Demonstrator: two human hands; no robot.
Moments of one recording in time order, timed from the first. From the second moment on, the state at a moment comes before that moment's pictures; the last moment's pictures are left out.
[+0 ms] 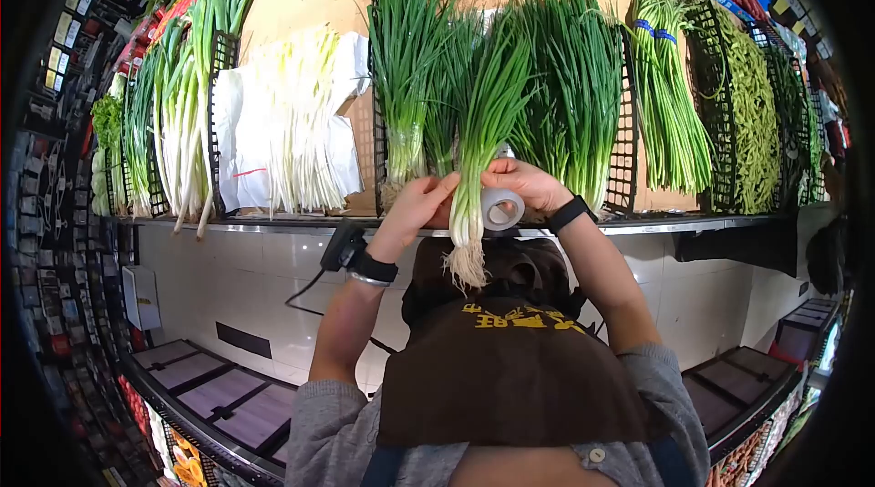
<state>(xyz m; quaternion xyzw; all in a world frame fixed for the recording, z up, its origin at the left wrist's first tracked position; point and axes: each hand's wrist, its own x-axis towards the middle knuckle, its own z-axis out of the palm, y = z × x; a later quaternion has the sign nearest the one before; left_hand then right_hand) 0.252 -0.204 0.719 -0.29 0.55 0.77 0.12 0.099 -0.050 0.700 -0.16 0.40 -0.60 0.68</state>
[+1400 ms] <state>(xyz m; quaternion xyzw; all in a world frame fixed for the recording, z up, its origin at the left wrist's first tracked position) 0.232 -0.176 0.737 -0.15 0.74 0.65 0.08 0.092 -0.022 0.716 -0.20 0.54 -0.64 0.50</state>
